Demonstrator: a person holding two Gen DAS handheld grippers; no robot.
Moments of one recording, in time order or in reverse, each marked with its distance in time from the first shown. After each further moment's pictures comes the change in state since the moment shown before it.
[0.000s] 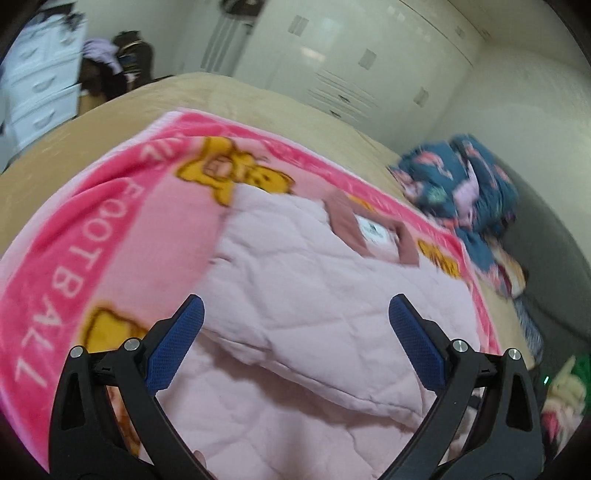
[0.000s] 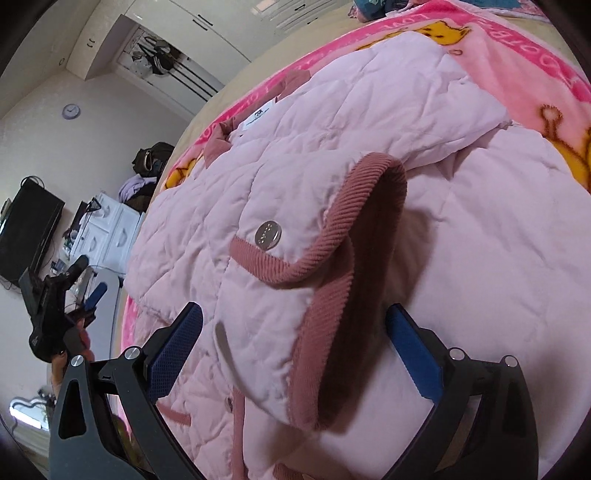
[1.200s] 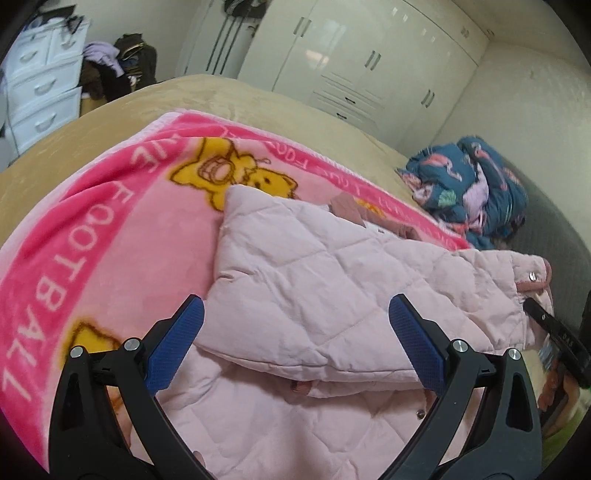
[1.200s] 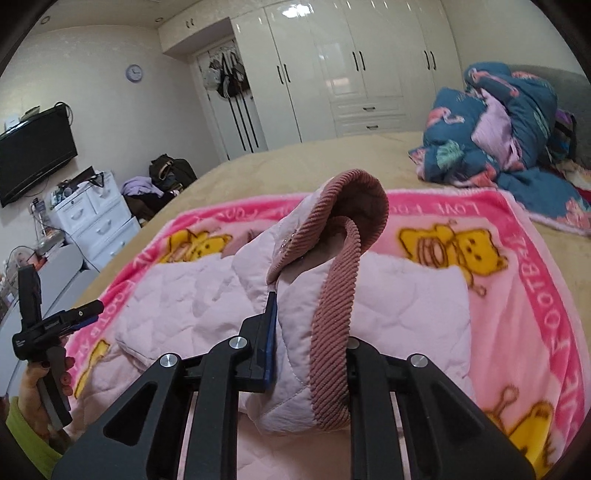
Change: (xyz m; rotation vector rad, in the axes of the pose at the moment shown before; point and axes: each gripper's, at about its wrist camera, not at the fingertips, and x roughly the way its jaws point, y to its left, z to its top) left arm 0.033 -0.014 0.002 0.040 0.003 0.033; right arm -0.031 0.065 0.113 -0.471 -0.310 -0.131
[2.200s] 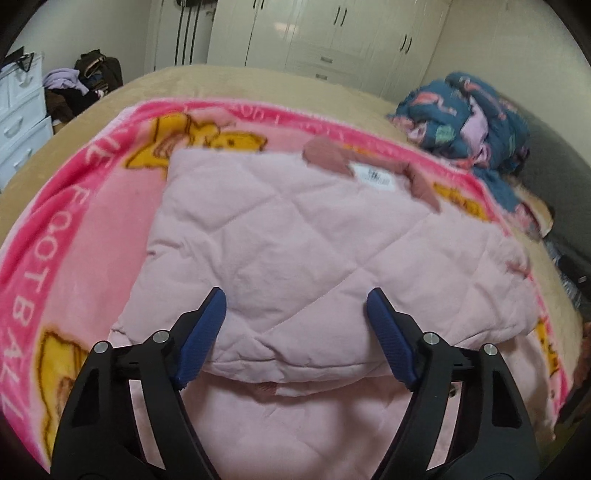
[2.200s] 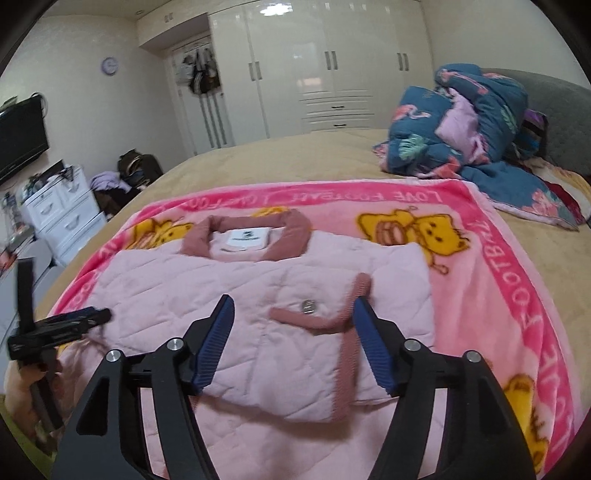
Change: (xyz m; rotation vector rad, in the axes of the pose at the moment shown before) left arm 0.056 -0.039 -0.027 0.183 0.146 0.057; right arm -0.009 -0.005 -0.030 -0.014 0.001 -0.129
